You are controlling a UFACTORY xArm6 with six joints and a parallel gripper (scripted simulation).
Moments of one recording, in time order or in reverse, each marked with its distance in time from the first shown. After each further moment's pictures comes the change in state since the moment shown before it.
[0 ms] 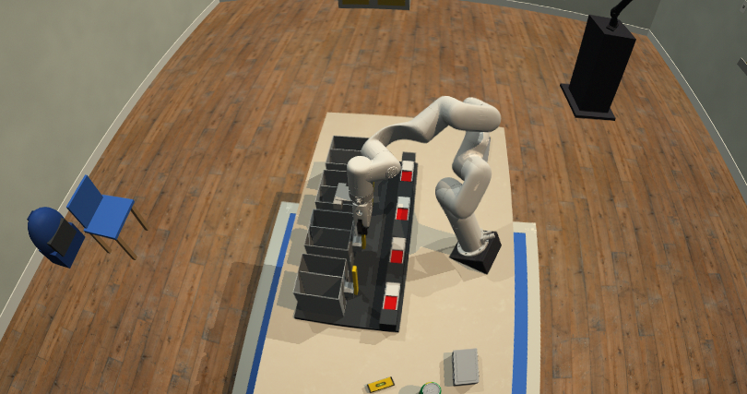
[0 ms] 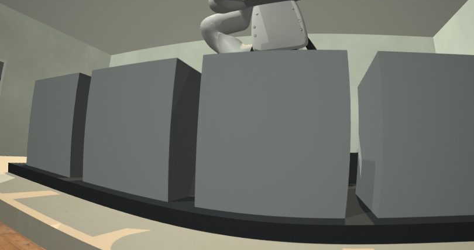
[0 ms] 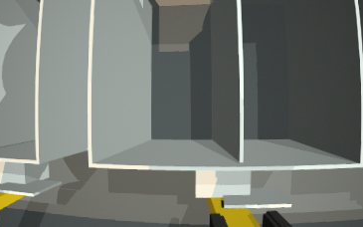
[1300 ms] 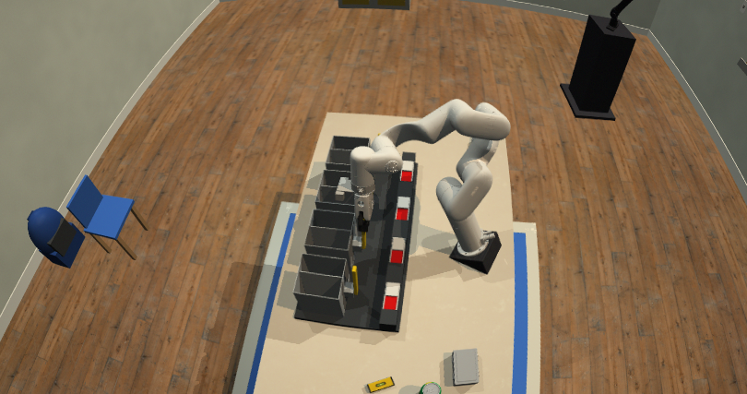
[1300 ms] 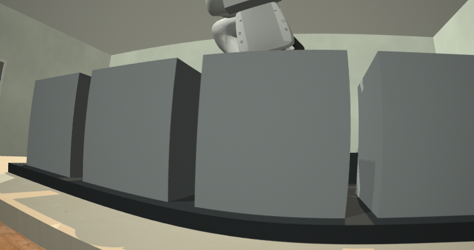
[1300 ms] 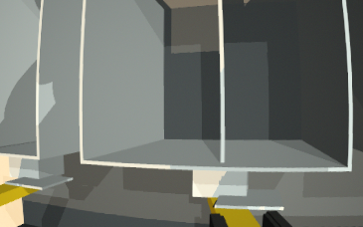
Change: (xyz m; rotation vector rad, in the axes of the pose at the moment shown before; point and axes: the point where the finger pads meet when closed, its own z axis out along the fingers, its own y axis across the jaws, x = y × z) arm 0.000 0.014 0.001 0.142 0.001 0.001
